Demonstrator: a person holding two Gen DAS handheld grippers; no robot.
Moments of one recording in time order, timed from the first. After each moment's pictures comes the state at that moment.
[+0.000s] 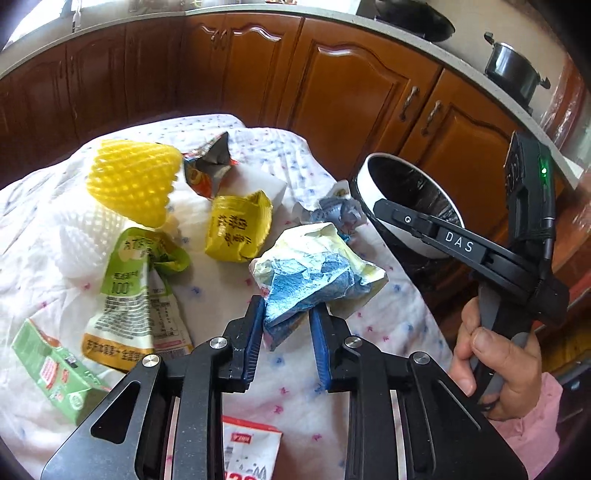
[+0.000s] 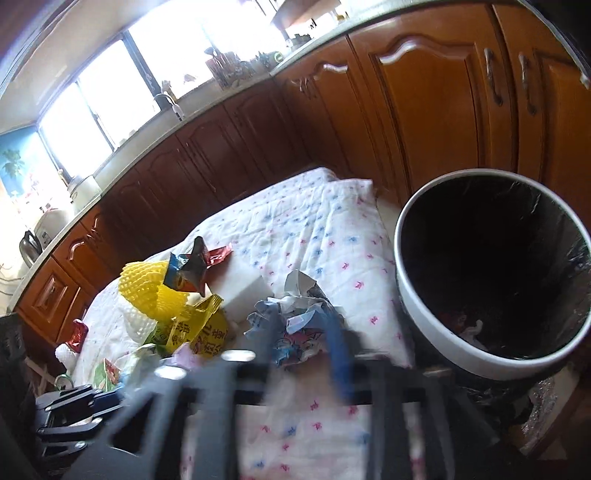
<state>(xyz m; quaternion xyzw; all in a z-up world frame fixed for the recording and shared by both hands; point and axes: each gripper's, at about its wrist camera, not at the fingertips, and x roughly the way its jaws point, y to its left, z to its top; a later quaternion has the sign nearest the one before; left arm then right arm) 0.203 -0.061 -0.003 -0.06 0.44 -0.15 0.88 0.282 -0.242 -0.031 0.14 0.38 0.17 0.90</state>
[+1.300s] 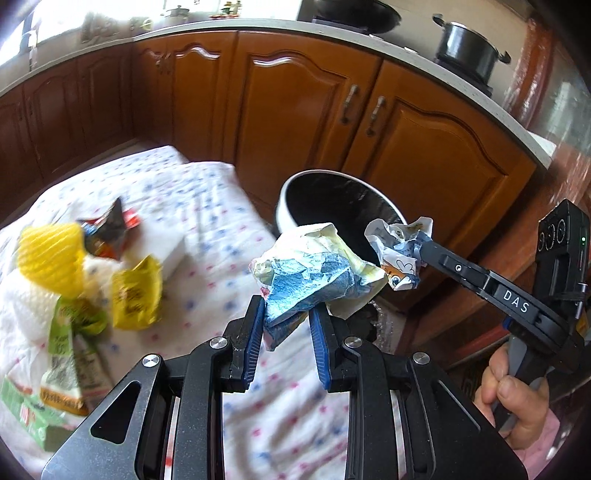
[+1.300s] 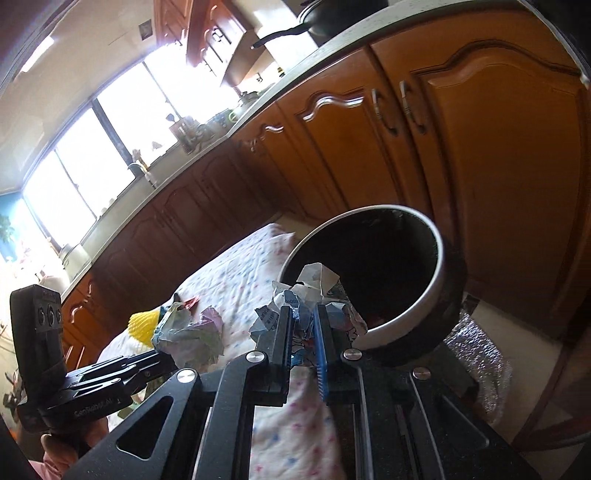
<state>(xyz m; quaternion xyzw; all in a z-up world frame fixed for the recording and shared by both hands) 0.226 -0.159 0.030 -0.02 0.42 -0.21 0.88 0.204 -0.372 0.009 0.22 0.30 0.10 0.92</state>
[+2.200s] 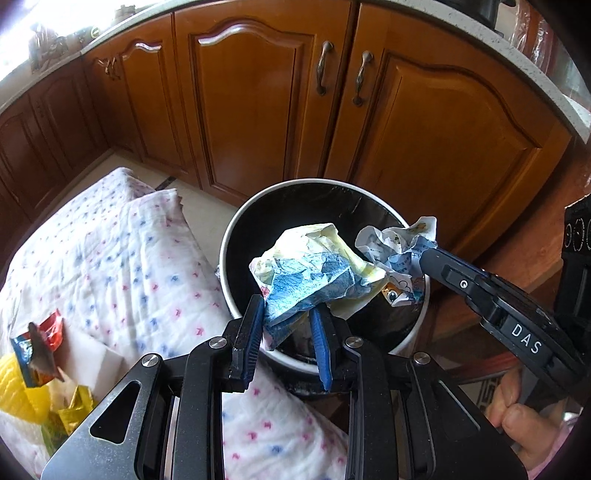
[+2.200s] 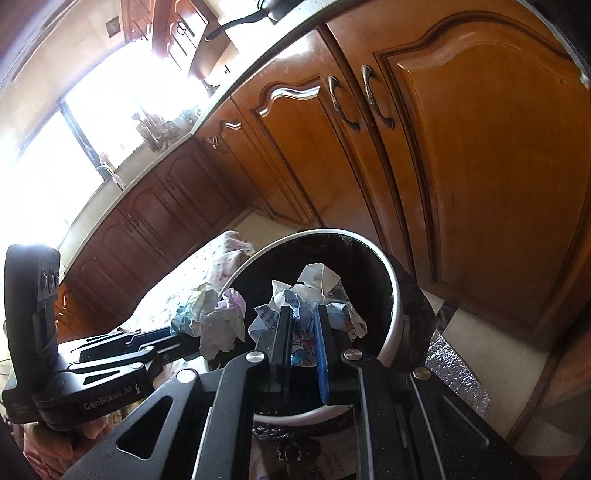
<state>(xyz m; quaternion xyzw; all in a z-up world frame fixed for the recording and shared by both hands) 0.336 -0.264 0.015 0.07 0.46 -0.22 0.85 0.273 -0.417 -0.009 0.22 0.34 0.05 0.91</state>
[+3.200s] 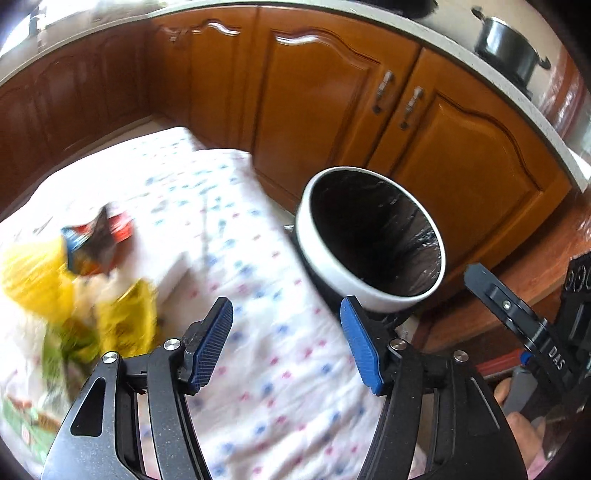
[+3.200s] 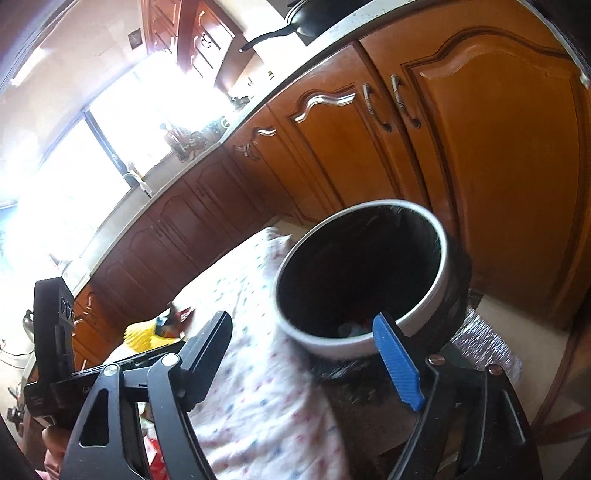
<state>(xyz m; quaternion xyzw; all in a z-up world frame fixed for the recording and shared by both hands) 0.272 -0.151 0.015 -0.03 0.46 -0.16 0.87 0.202 -0.361 -0.004 0.24 0.30 0.09 0.92</state>
